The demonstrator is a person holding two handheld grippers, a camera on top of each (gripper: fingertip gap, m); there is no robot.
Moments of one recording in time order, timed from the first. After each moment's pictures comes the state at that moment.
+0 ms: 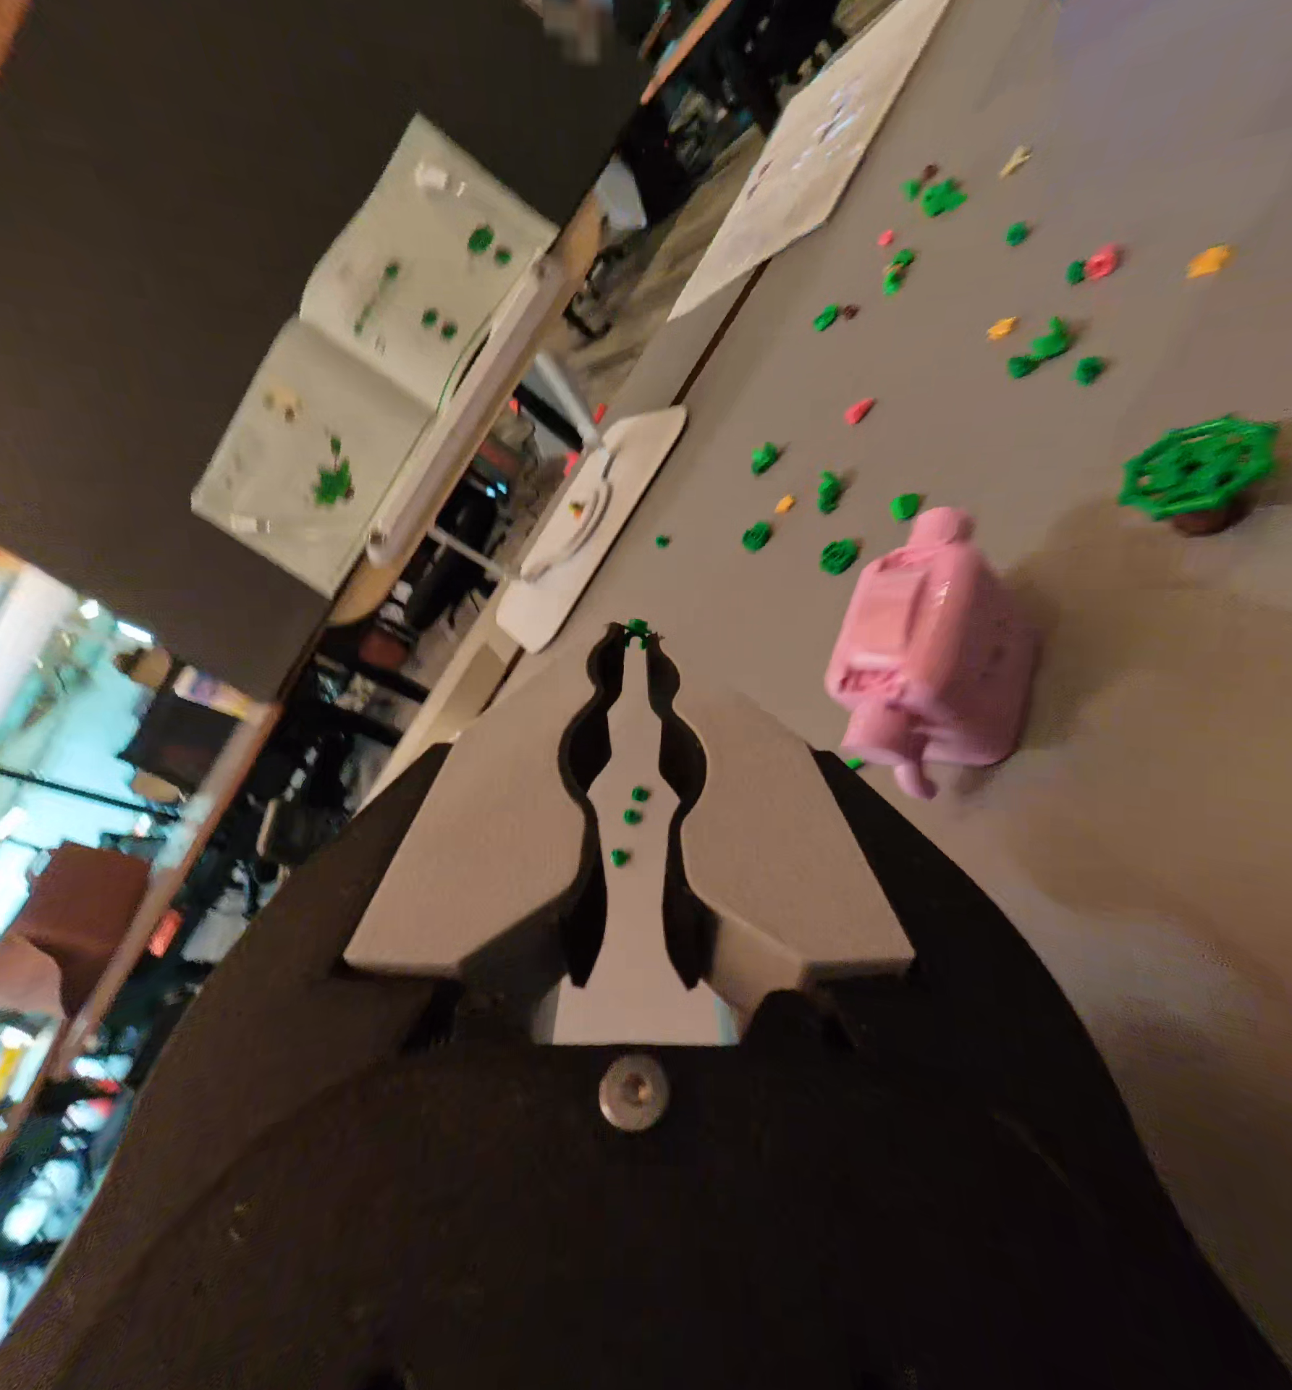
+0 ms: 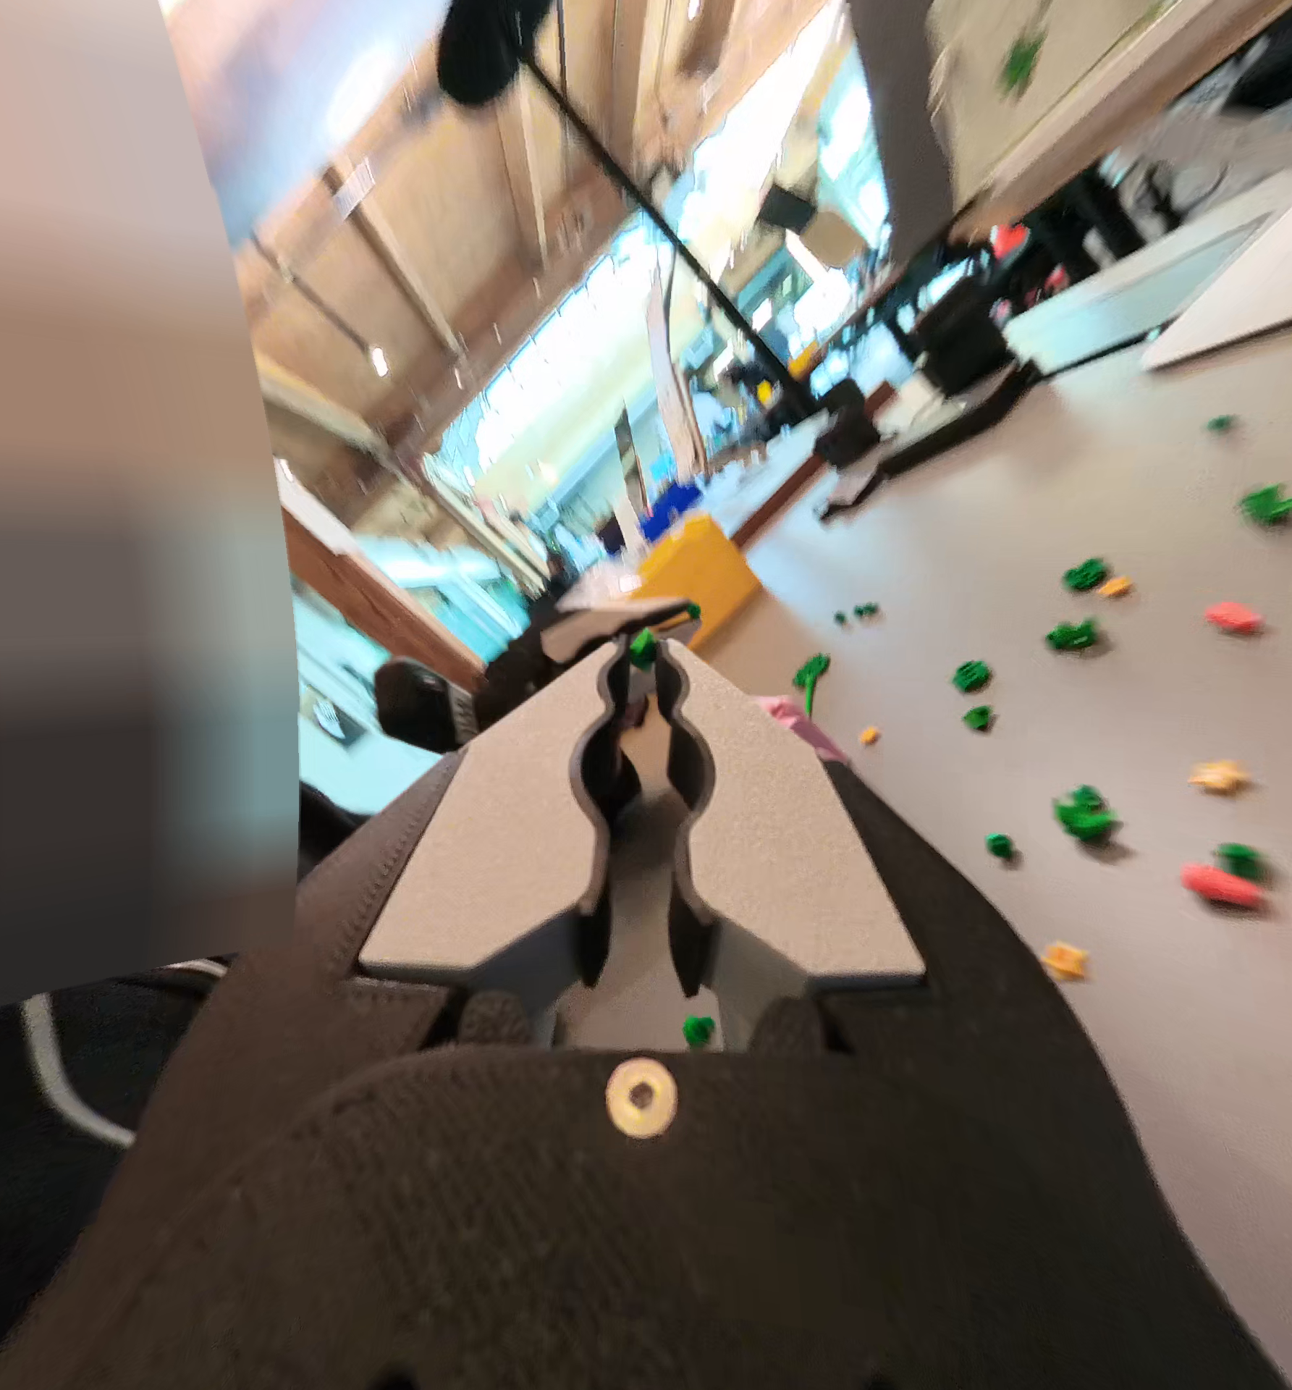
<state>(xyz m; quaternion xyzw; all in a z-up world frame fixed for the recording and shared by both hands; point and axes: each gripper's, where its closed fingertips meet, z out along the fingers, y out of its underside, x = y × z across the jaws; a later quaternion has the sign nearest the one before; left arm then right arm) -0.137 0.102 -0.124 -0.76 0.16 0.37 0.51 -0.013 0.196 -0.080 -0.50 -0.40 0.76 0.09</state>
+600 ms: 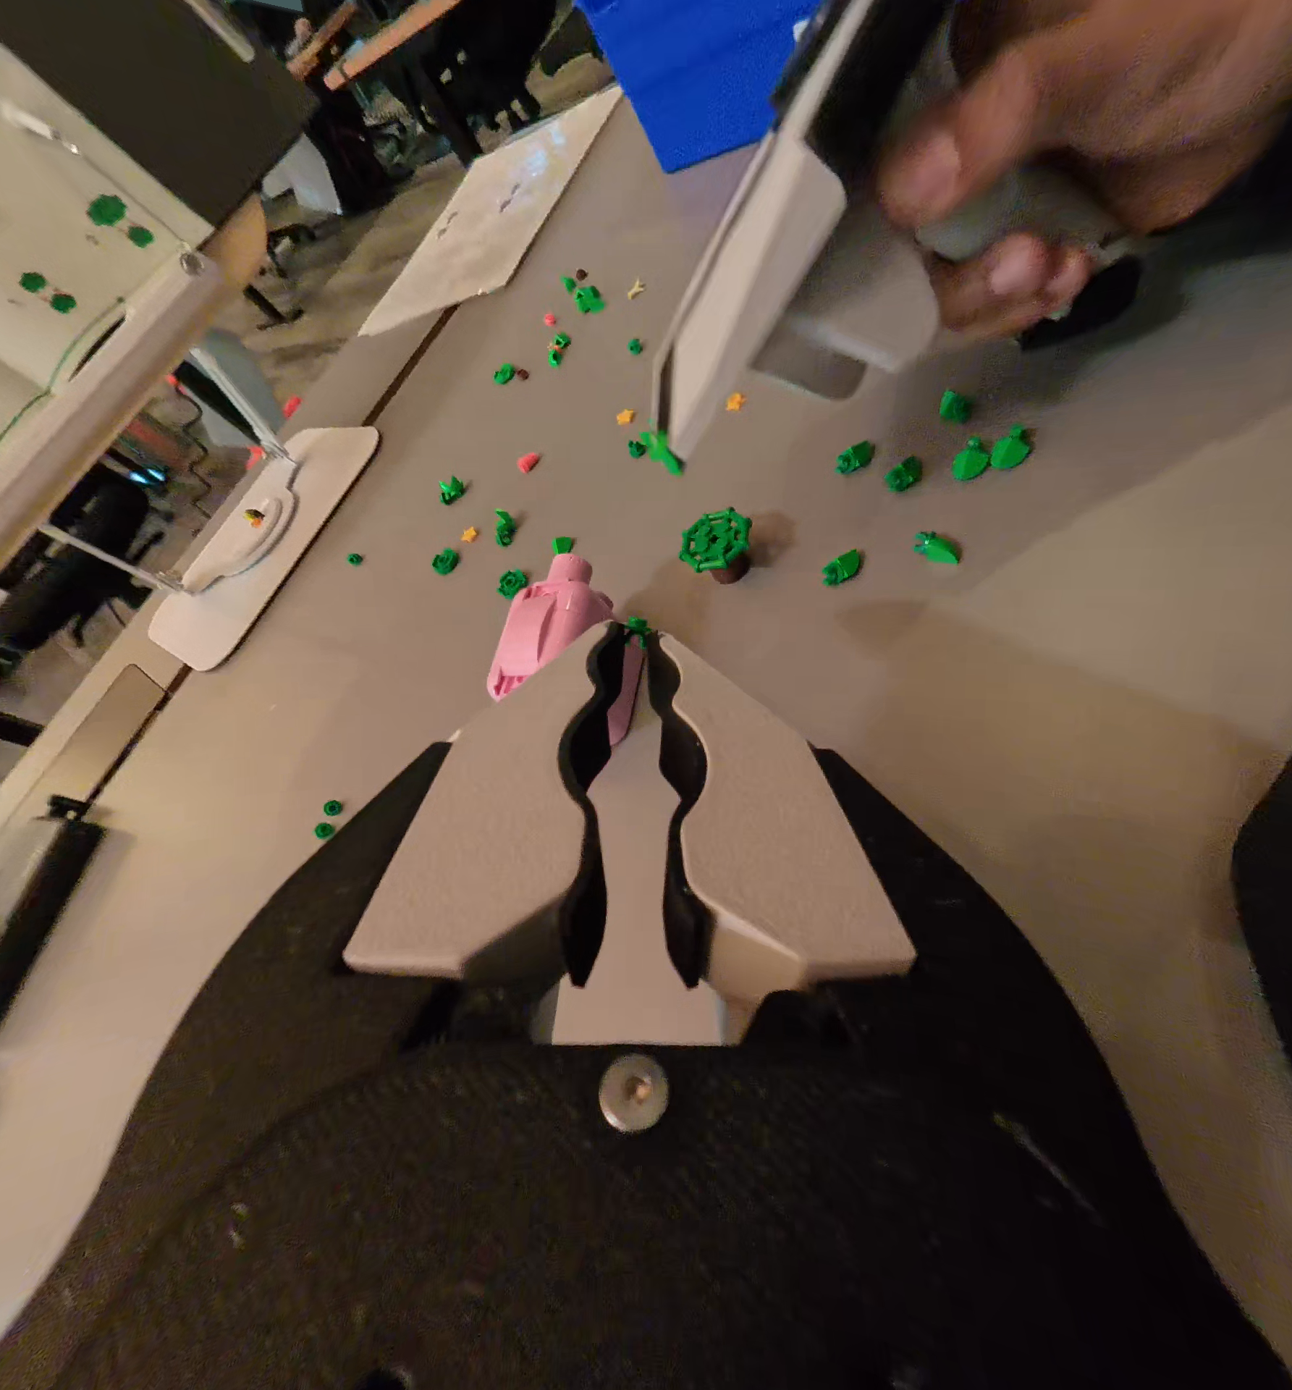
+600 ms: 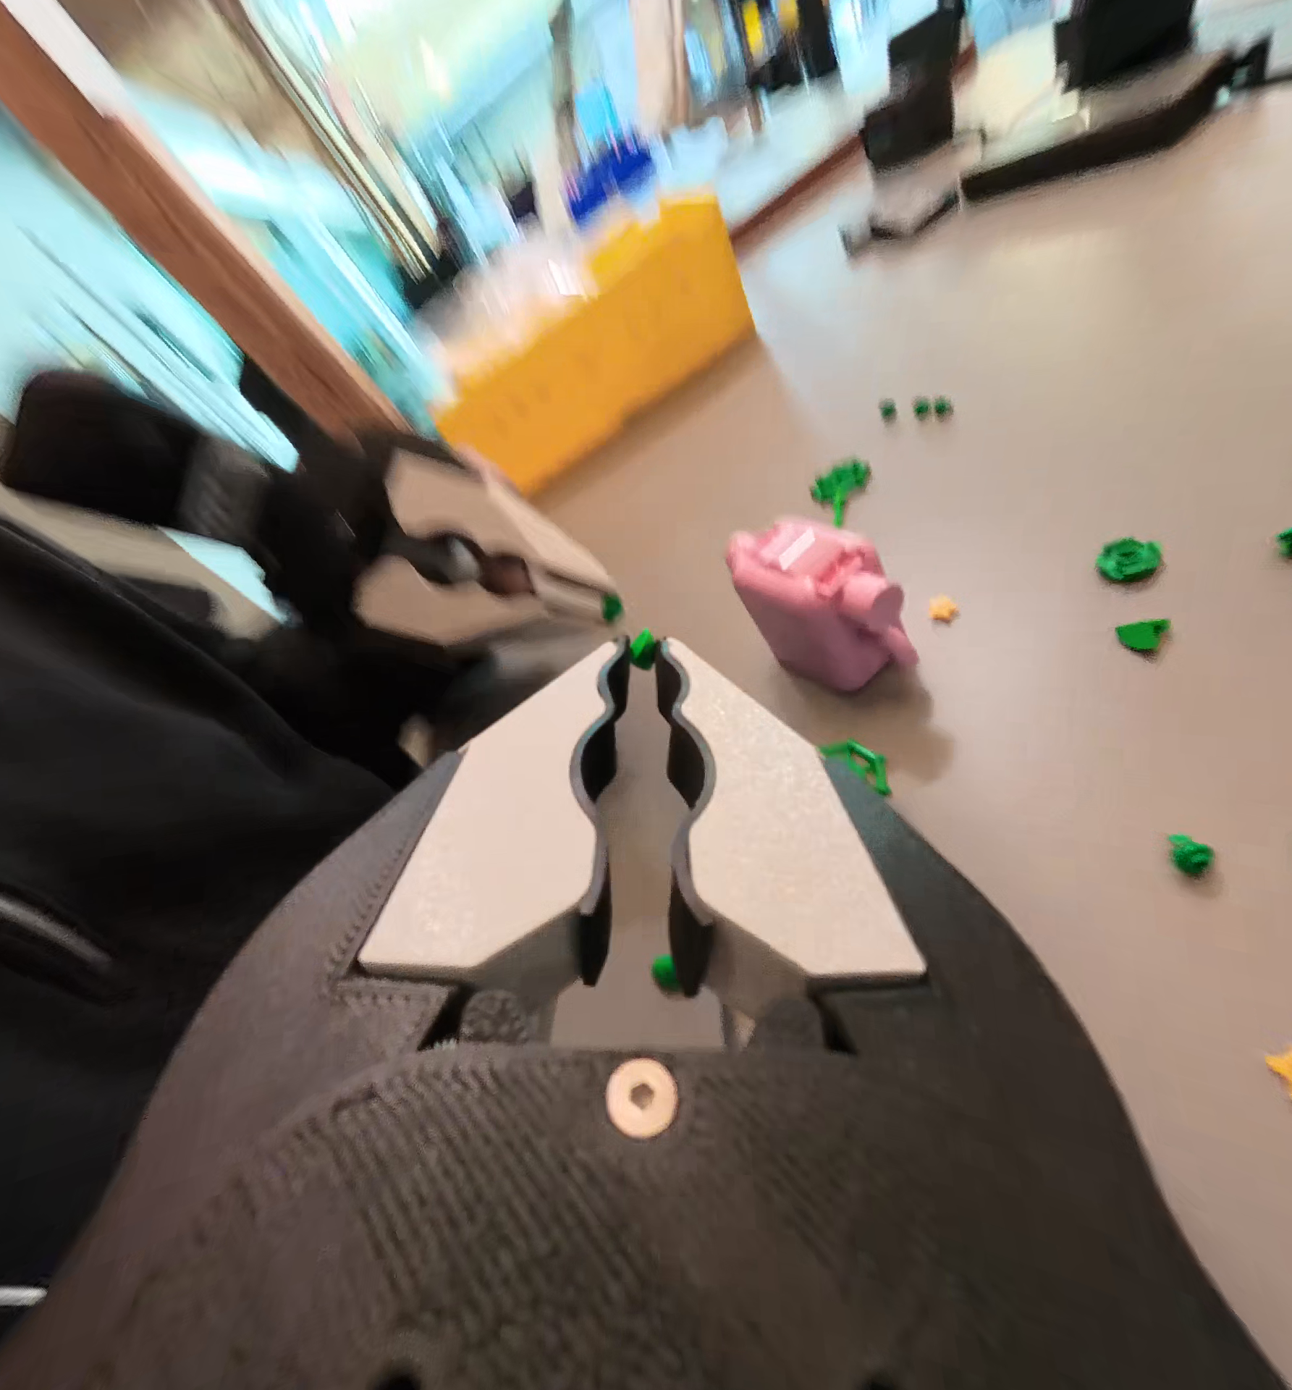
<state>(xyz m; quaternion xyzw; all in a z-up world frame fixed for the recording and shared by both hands) -0.044 0.080 -0.153 -0.82 0.19 0.15 0.52 -0.036 0.105 -0.138 -0.49 -0.60 0.62 0.10</state>
